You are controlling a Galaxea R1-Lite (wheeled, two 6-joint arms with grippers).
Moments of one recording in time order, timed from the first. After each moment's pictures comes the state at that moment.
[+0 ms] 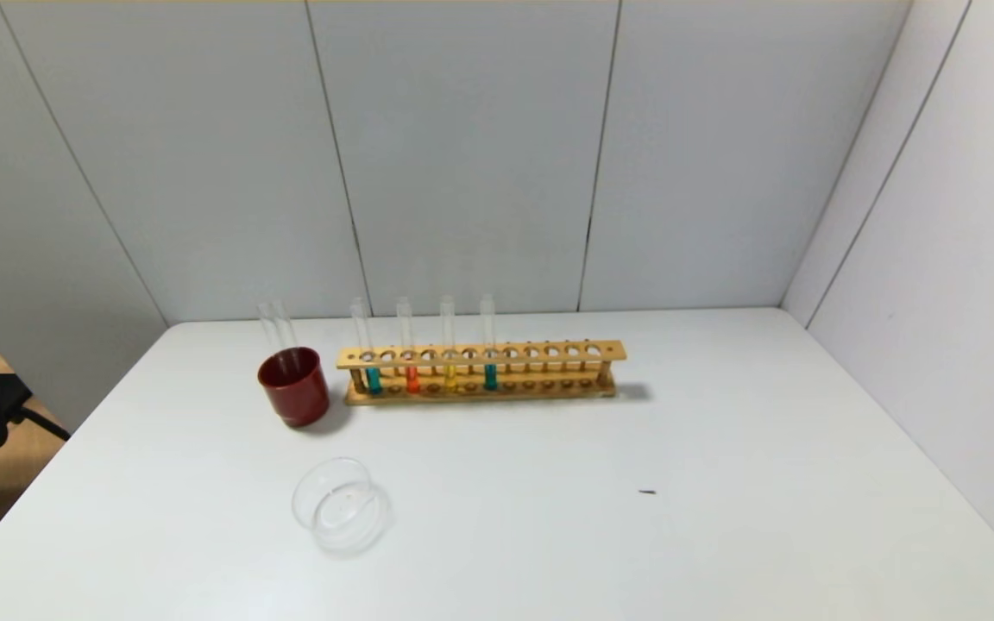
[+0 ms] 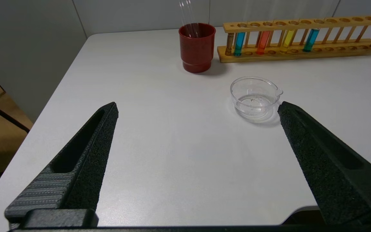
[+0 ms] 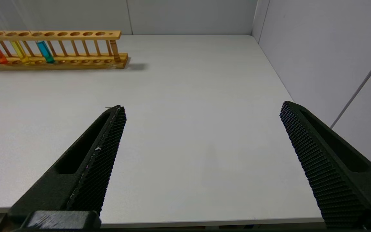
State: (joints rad) left arm 0.00 0.00 0.00 -0.01 -0.01 0.00; right arm 0.00 0.00 0.00 0.00 0.00 0.00
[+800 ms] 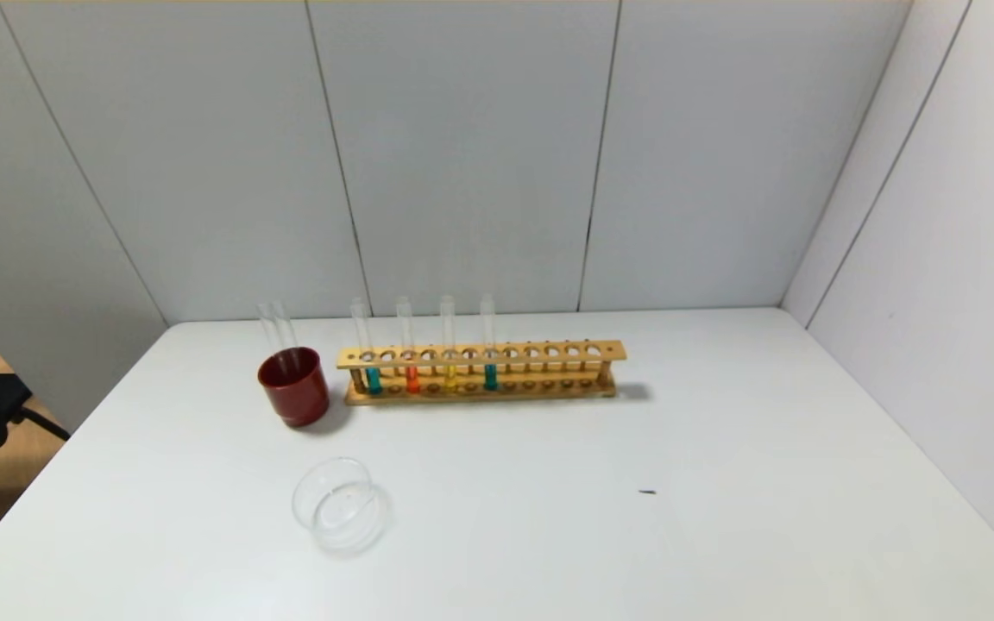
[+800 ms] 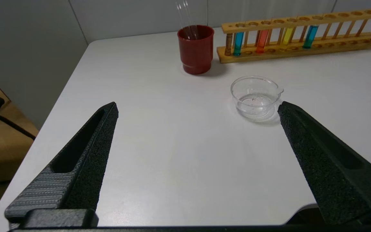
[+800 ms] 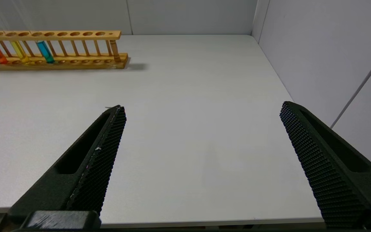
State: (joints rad) left arm 0.00 0.00 -0.02 0.00 -0.02 0.04; right arm 0.00 0.00 0.00 0.00 0.00 0.00
